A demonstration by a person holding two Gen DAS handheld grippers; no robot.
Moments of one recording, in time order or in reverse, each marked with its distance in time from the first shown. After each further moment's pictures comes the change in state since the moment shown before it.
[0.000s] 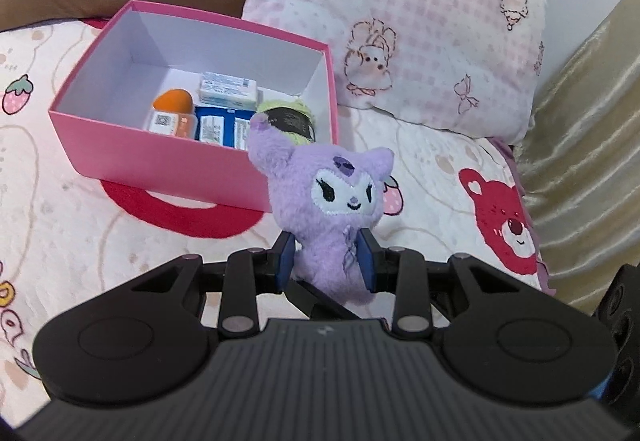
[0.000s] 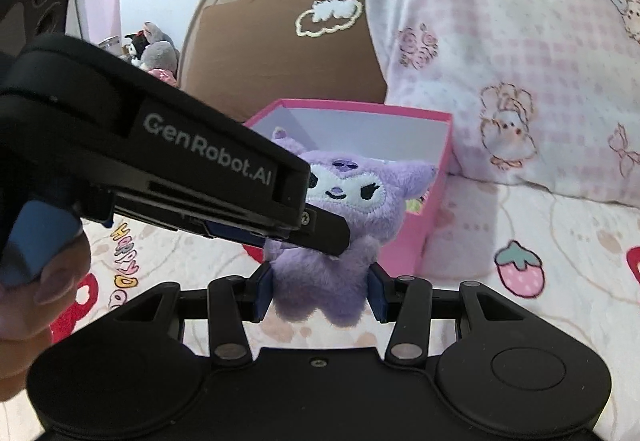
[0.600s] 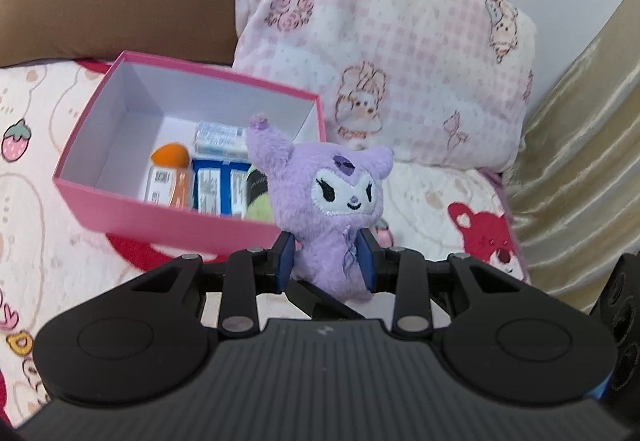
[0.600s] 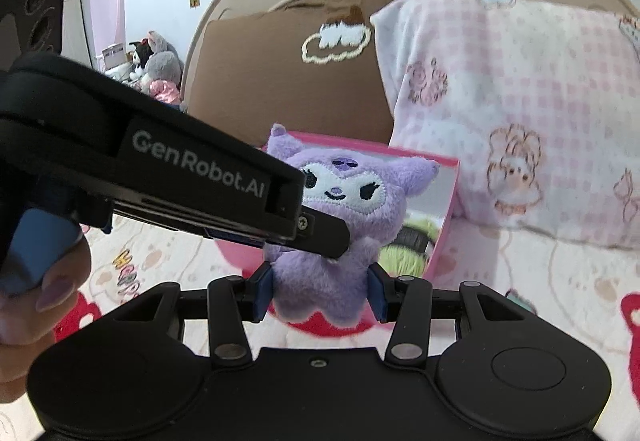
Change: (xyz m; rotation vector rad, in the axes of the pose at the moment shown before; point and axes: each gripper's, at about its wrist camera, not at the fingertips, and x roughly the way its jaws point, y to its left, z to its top) left arm -0.019 0.000 0.052 0.021 -0.050 -0.031; right arm 0.003 -0.002 0.053 -0.028 -0.028 -0.012
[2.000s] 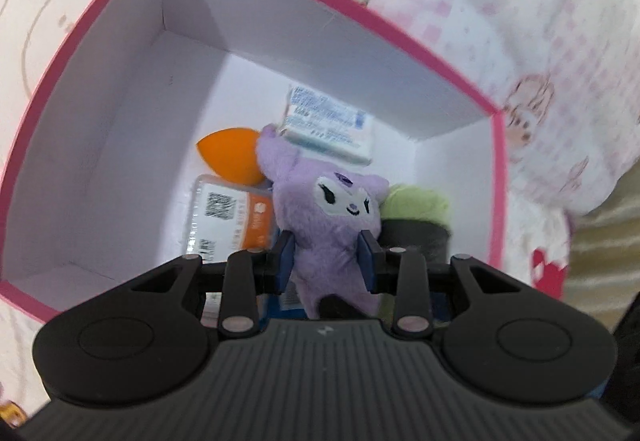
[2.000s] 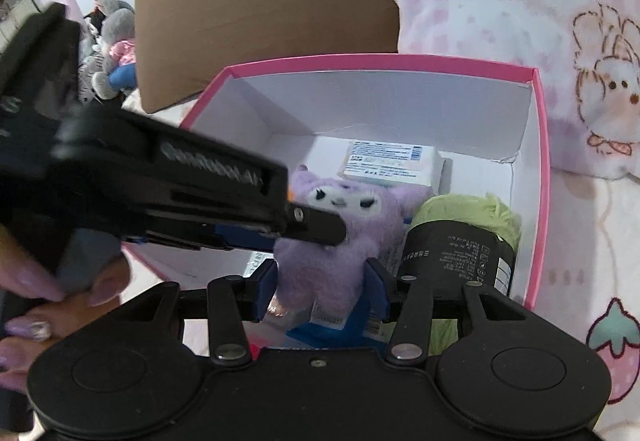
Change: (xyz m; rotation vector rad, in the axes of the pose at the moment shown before) left arm 0.174 0.146 0.070 -0.275 0.308 0.063; right arm 0.183 -0.040 0.025 0.206 0.299 0.105
